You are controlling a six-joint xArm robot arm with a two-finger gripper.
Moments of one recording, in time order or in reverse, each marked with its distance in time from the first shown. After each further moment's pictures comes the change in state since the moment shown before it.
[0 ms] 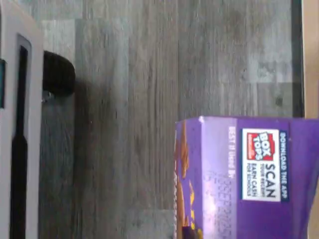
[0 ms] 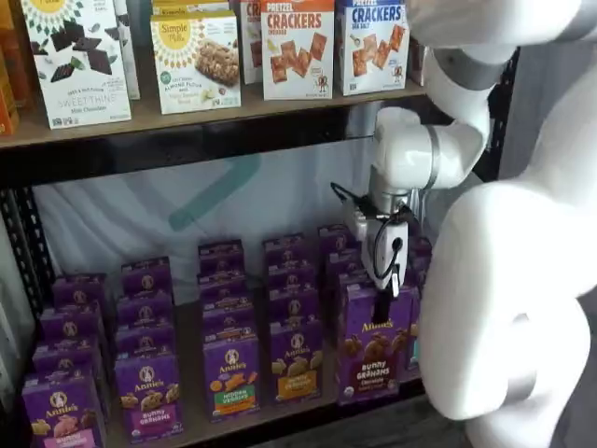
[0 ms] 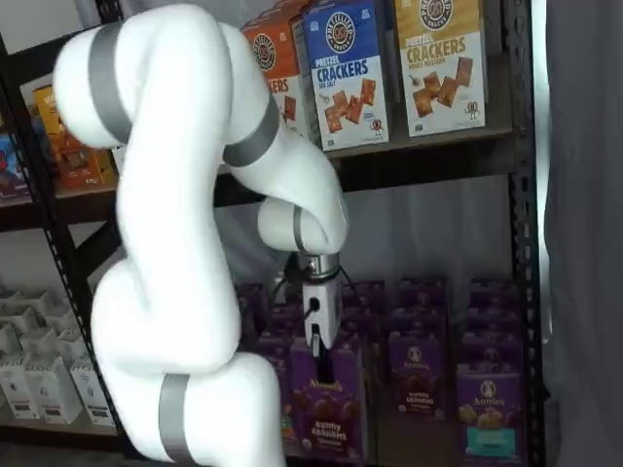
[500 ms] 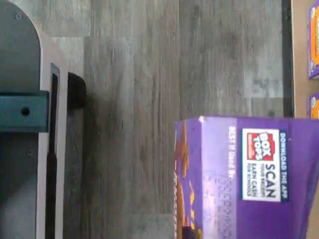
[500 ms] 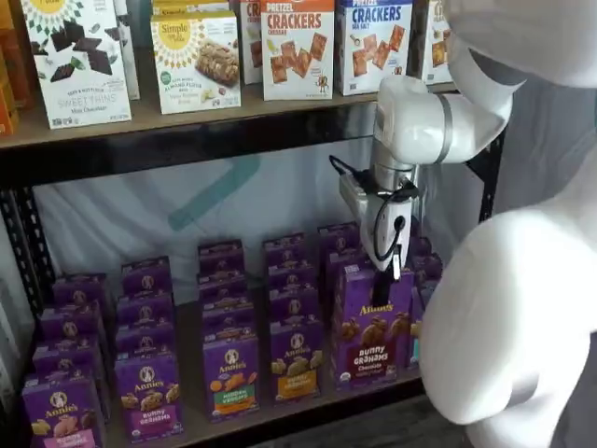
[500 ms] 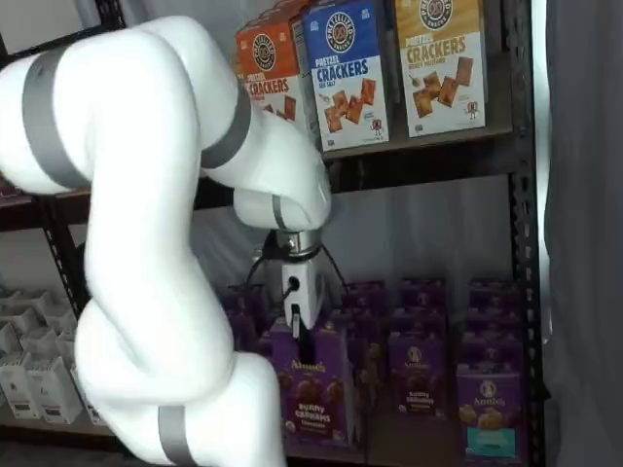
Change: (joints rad) arm 0.048 -0.267 0.070 -0.012 0.149 0.074
